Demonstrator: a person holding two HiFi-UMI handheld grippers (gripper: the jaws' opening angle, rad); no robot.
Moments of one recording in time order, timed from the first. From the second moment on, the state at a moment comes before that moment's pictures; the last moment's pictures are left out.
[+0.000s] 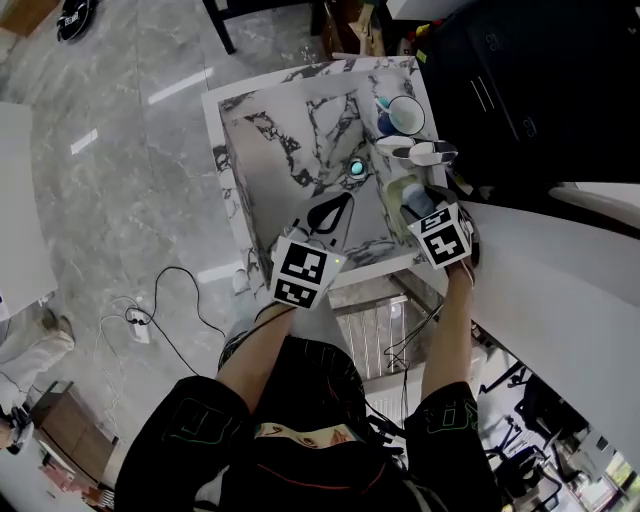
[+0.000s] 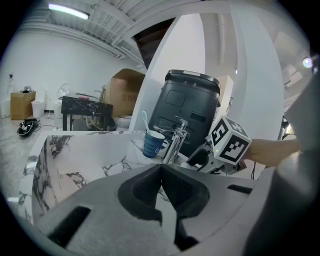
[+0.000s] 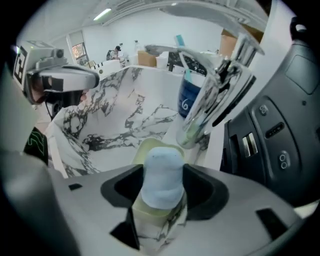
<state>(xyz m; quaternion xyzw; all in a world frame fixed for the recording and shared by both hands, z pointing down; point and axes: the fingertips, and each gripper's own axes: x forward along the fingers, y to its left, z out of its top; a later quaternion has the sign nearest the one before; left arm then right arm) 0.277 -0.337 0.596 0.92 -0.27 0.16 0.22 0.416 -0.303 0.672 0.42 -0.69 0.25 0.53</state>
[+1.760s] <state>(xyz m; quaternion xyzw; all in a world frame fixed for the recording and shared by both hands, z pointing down) 0.191 -0.340 0.509 0.94 -0.28 0.11 0.15 0.347 -0.299 0.454 0.73 -0.67 0.11 0.05</state>
